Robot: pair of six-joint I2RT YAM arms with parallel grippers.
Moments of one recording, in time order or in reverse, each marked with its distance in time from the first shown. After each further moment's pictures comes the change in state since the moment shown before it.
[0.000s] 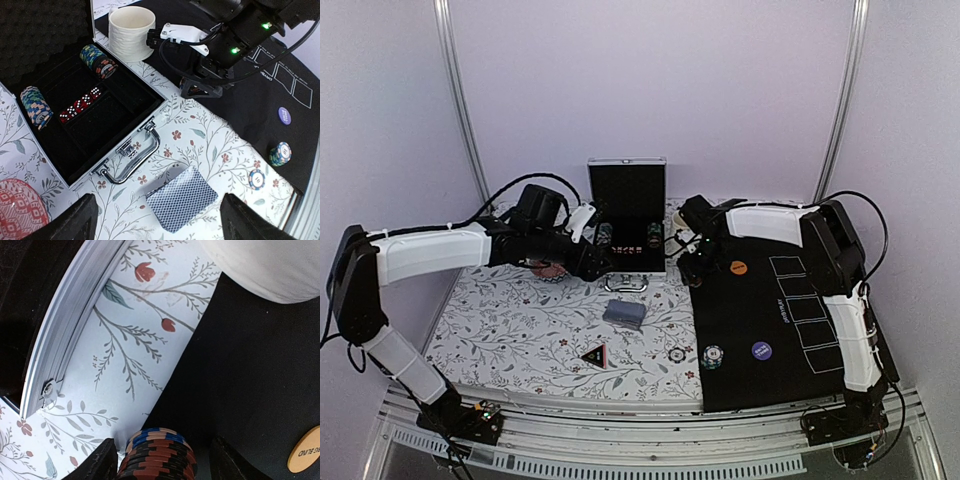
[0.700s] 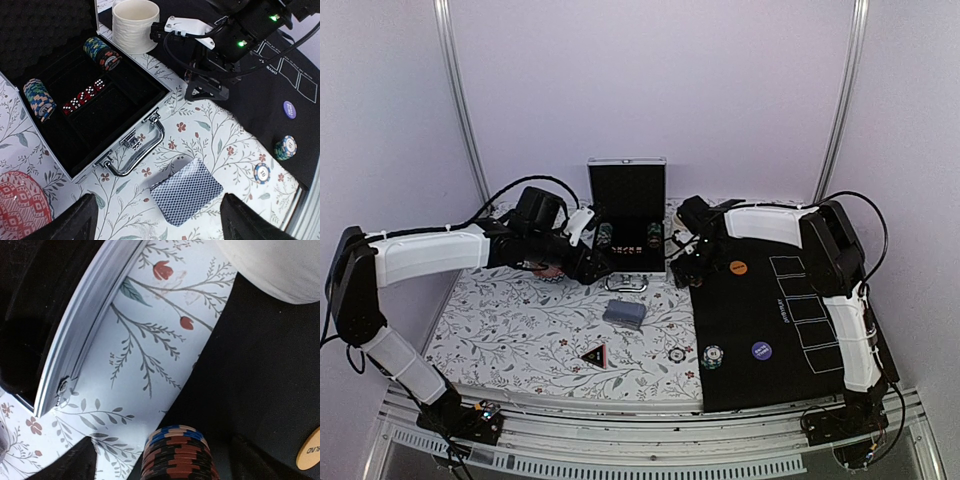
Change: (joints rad) left arm 0.000 -0.013 -0.016 -0.019 -0.021 0.014; right arm 0.008 -0.002 0.000 0.002 0.000 0.004
